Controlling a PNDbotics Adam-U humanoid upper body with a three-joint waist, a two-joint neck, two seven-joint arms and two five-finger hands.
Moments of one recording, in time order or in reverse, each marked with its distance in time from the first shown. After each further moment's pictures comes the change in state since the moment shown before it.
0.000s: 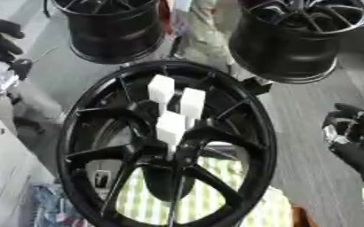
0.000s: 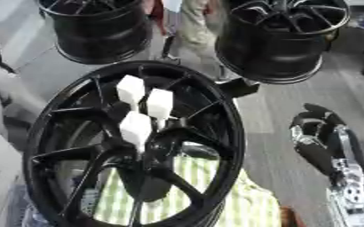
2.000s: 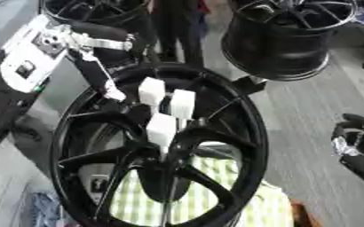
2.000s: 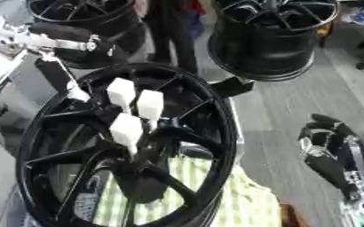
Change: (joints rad) left arm -0.551 -0.271 -0.395 0.469 -0.374 -0.185 -0.534; right arm -0.002 -0.018 0.037 0.007 0.000 -0.004 0.044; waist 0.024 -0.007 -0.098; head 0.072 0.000
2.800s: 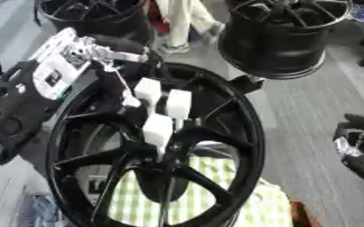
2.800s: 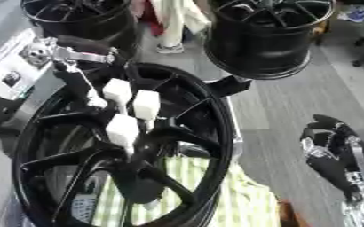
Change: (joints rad) left arm -0.002 -0.049 -0.014 0.060 -0.091 -0.001 0.000; right arm -0.007 0.000 0.000 0.004 0.000 -0.002 0.002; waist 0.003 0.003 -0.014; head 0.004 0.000
